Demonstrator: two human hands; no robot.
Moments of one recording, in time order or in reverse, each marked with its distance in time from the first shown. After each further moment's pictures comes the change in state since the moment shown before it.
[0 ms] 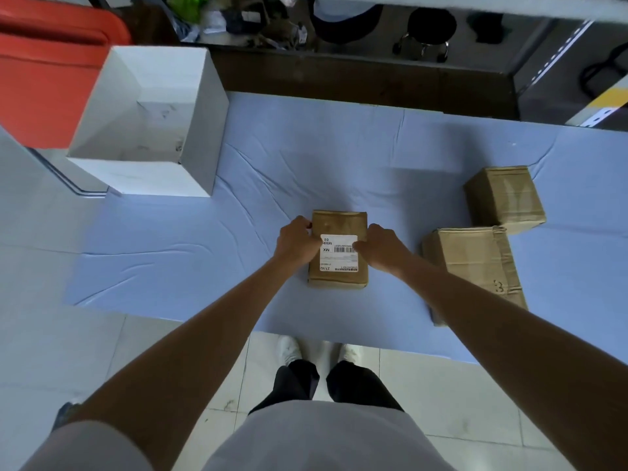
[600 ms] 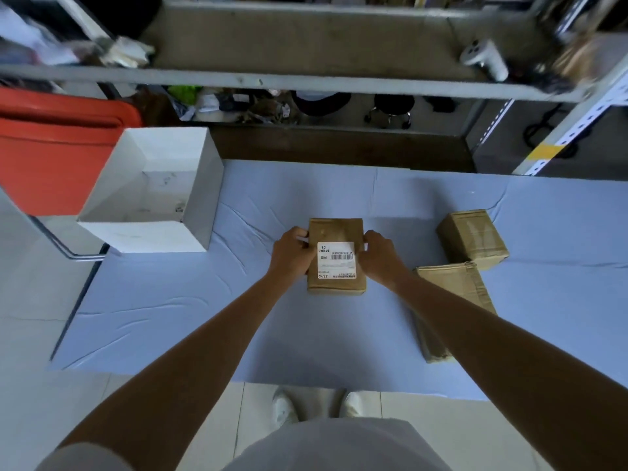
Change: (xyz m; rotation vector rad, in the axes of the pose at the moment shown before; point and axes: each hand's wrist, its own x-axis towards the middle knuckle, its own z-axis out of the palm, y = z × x) left_hand -0.009 0.052 -0.033 -0.224 0.085 0.195; right_hand -0.009 -0.020 -0.043 0.164 0.316 -0.057
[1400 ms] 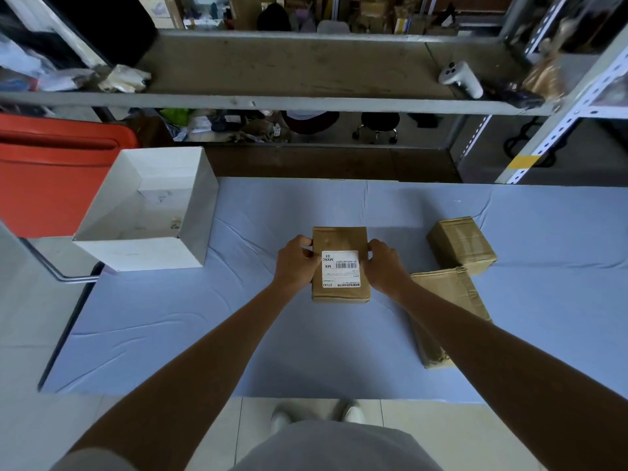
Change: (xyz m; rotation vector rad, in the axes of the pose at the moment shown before) left_hand -0.004 0.007 0.007 0.046 -0.030 0.102; right_hand -0.008 0.012 -0.006 -0.043 0.108 -0.029
